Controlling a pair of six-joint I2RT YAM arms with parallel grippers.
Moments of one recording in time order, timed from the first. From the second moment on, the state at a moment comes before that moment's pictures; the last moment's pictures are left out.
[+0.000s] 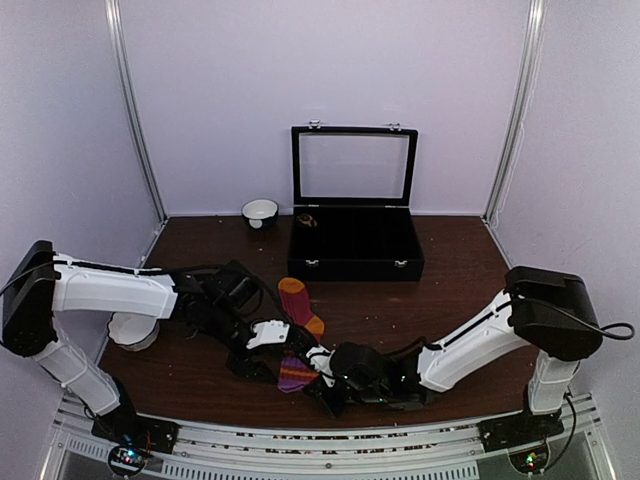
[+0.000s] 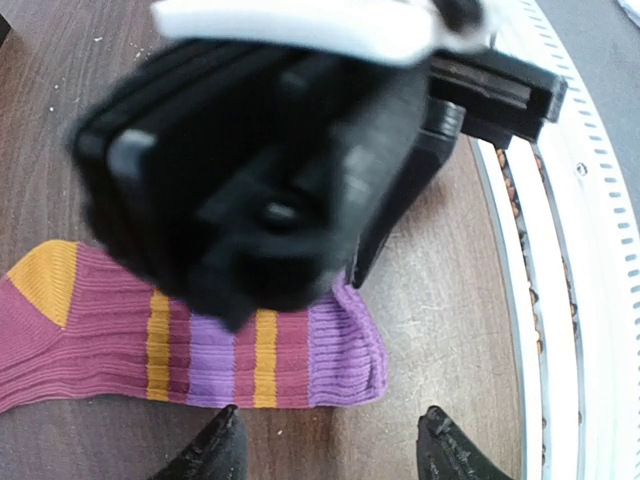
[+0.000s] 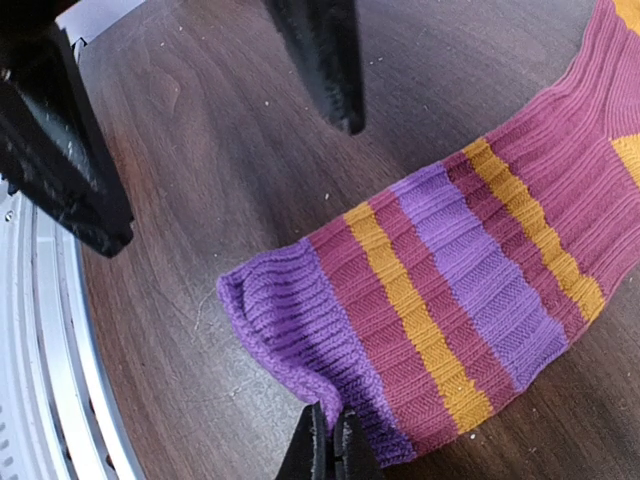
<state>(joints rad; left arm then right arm) -0.87 1.52 0.86 -0.46 0.50 0.70 1.30 1.89 0.81 0.42 0.09 0.39</state>
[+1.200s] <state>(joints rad) -0.96 1.63 0.87 -0.41 0.43 0.75 1.12 1.91 0.85 0.37 -0.28 0.69</state>
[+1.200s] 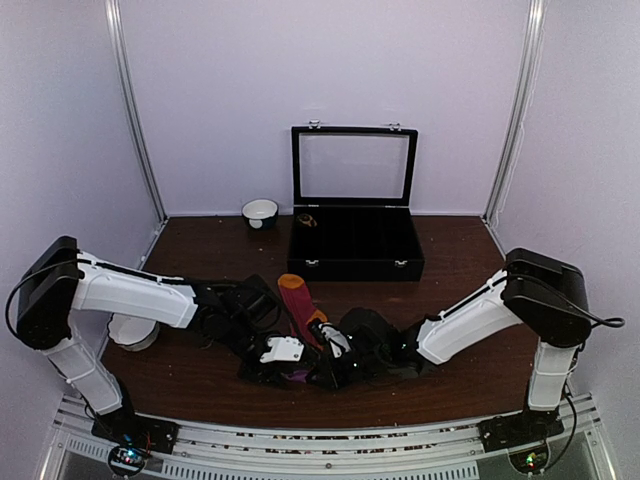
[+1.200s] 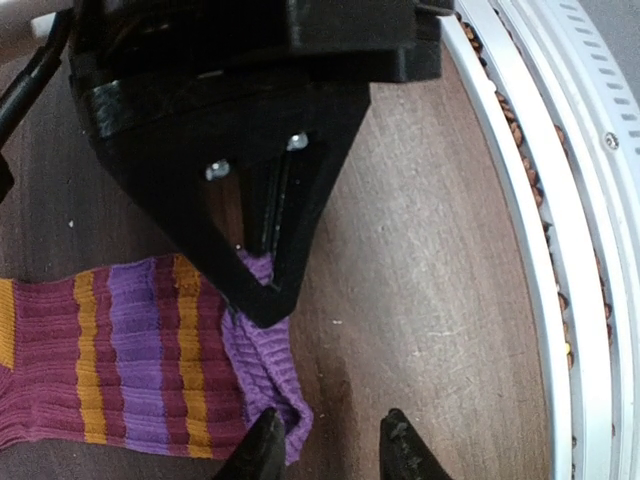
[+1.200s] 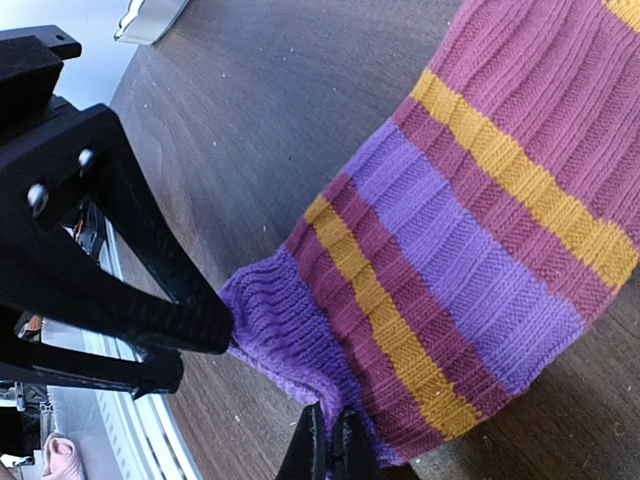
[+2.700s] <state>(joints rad) -0.95 1.75 0.97 -0.51 0.46 0.70 1.12 1.88 0.83 0.37 -0.35 0.81</state>
